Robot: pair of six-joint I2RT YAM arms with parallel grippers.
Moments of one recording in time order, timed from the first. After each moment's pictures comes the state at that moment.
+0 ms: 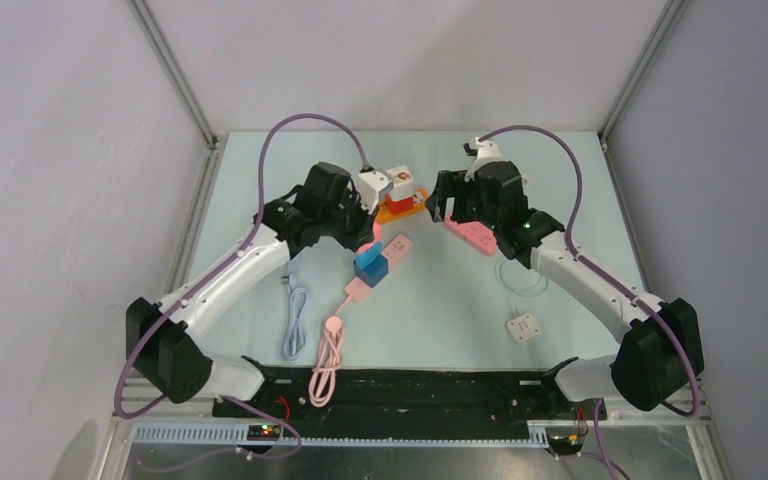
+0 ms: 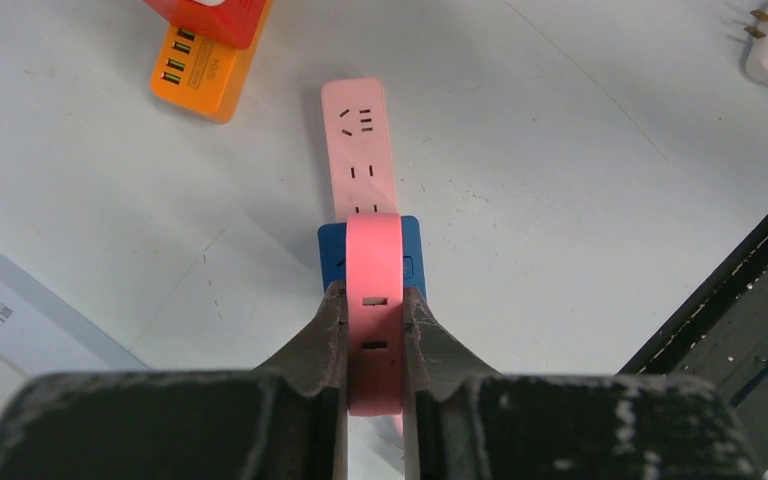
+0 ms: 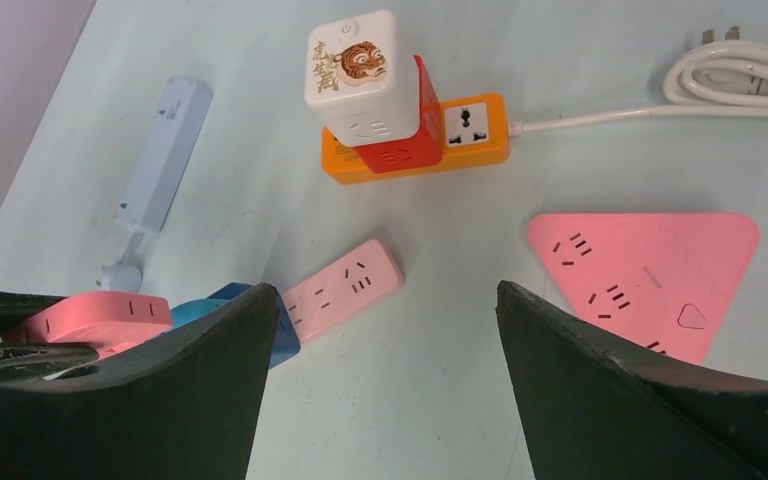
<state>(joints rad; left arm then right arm) -0.60 1.38 1.26 -0.65 0.20 0.13 0.54 1.35 1.09 -0.14 0.02 0.34</state>
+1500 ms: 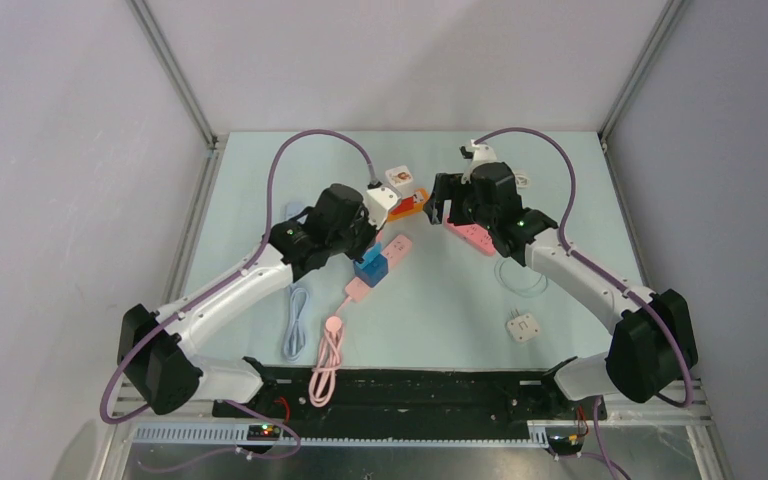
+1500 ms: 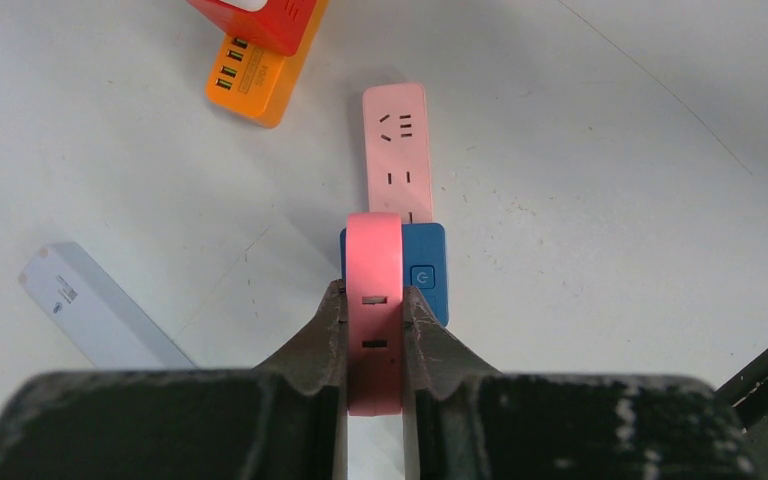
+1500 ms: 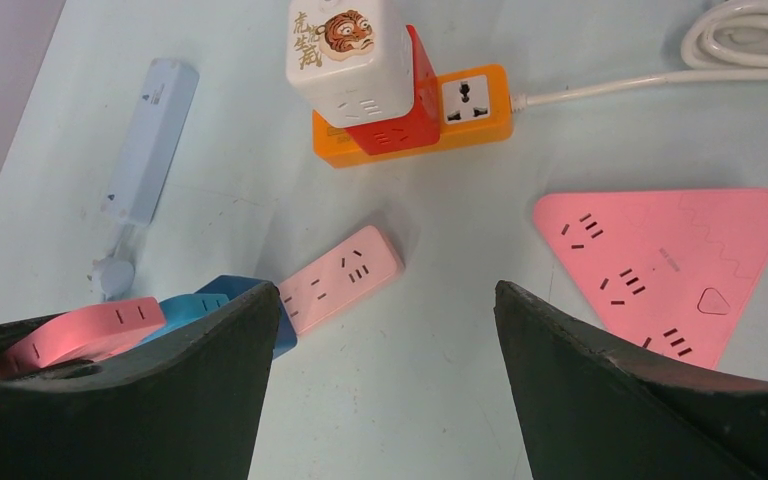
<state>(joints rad) -0.72 1.32 1.12 -0.50 -0.03 0.14 0.54 1.40 1.09 -0.15 0.01 0.37</state>
